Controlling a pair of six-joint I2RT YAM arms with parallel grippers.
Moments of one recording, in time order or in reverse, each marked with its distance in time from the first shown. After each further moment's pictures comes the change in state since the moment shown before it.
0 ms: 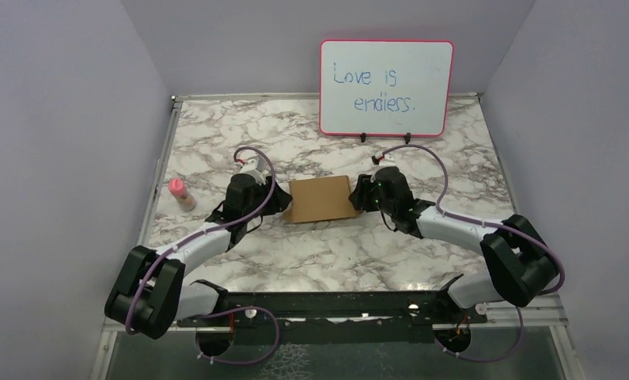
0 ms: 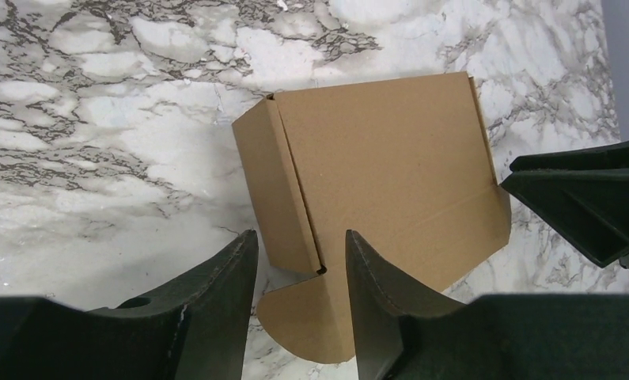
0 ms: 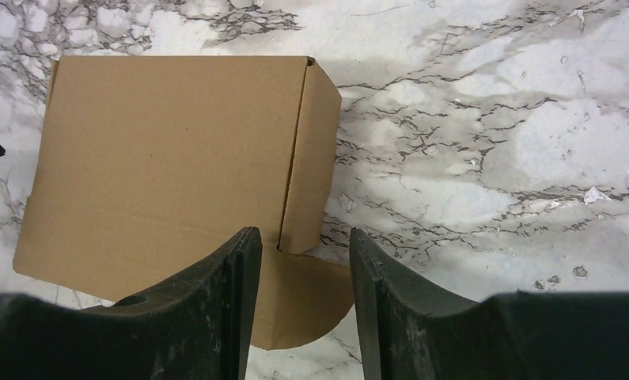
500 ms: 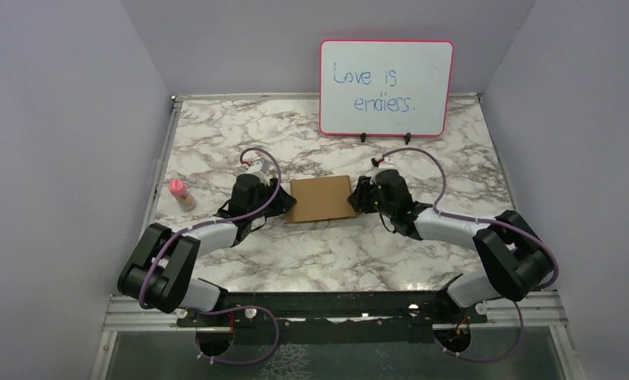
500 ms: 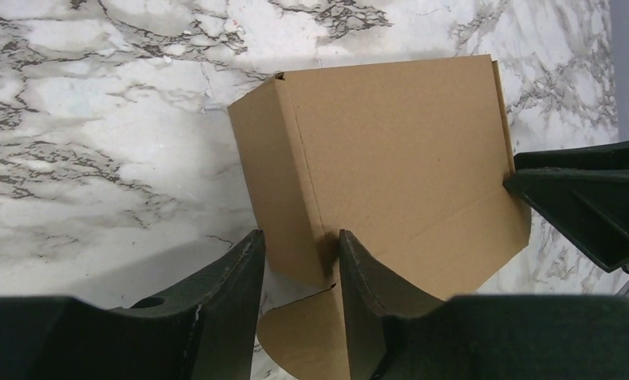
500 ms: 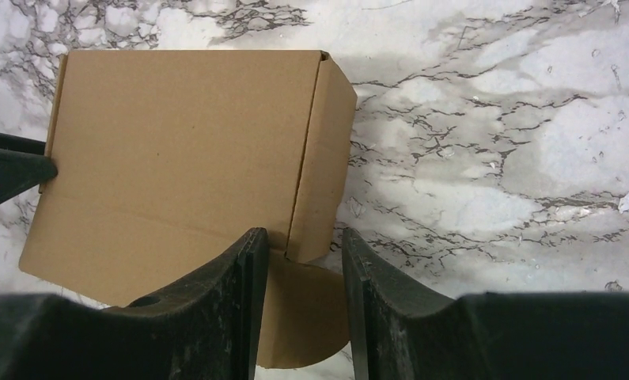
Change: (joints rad) left arm 0.001 0.141 -0.003 0.114 0.052 -0.033; right arm -0.001 0.031 -0.045 0.104 -0.032 0.018
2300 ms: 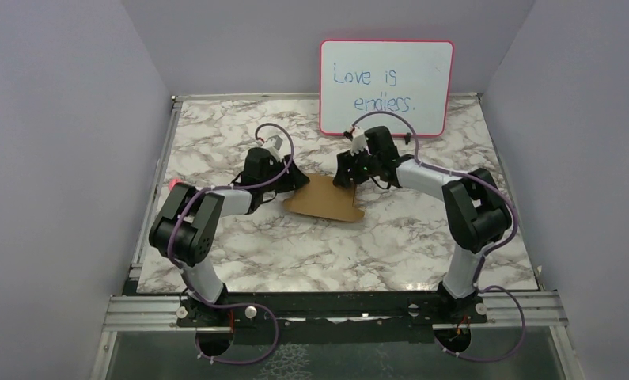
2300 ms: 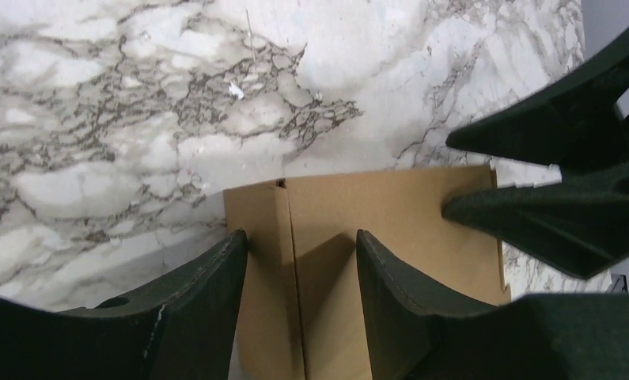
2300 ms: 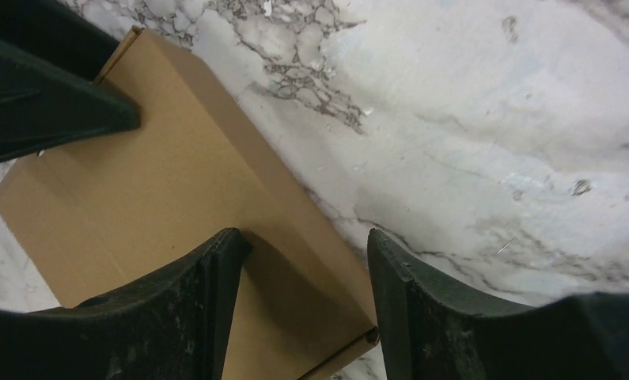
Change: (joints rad) left arm 0.041 0.320 0.285 0.048 0.134 0.034; right arm -0.148 0.390 0.557 -0.349 -0.441 -0.424
